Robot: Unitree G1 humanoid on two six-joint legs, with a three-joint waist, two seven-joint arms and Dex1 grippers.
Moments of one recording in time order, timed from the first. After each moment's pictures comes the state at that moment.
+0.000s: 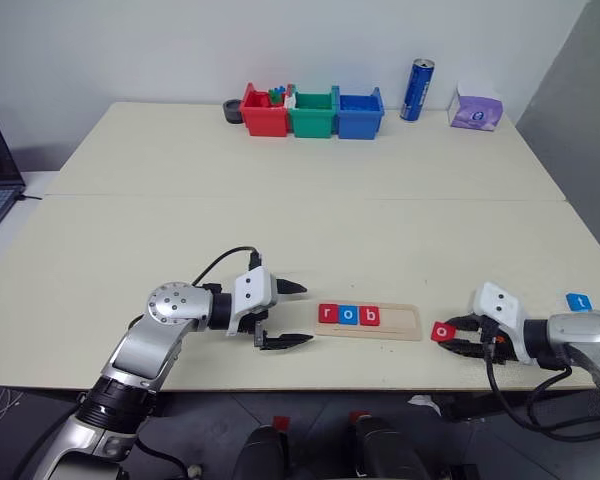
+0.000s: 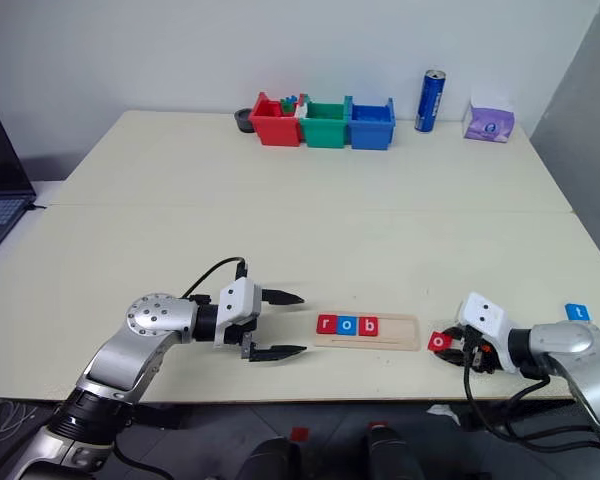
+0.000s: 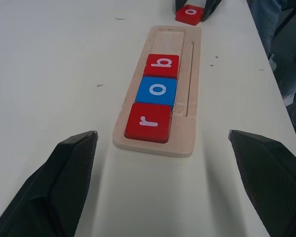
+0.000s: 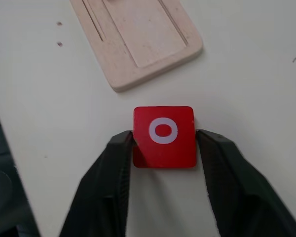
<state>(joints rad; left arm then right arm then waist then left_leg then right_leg) -0.31 0.64 -0.20 -0.07 -0.23 0.17 -1.17 -0.06 -0.98 0.06 -0.21 0.26 0.46 1.05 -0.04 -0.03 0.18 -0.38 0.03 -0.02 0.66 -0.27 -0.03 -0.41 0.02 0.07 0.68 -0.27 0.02</state>
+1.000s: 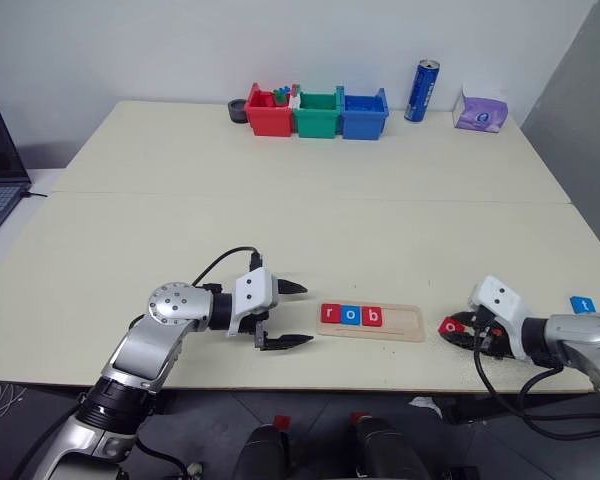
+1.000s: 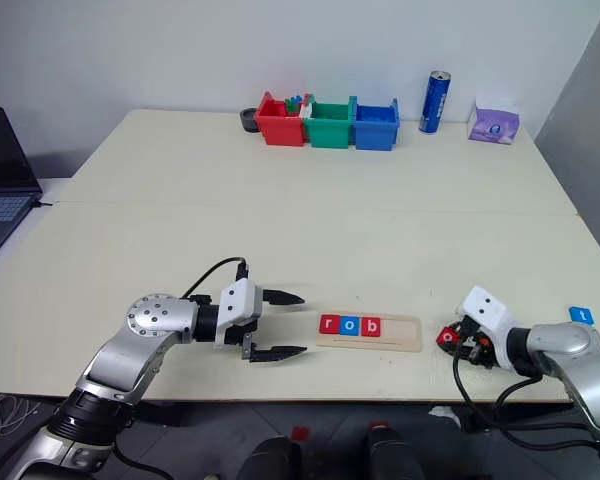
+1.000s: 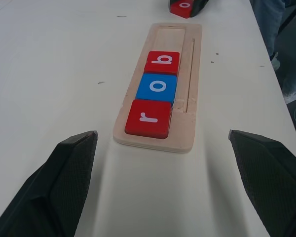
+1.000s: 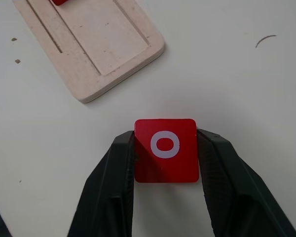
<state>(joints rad) -0.30 0.64 -0.20 -0.08 -0.22 0.16 -1.17 -0.04 -0.94 0.00 -0.34 0.31 0.72 0.93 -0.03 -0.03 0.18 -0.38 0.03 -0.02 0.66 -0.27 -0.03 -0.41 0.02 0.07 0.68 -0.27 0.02</state>
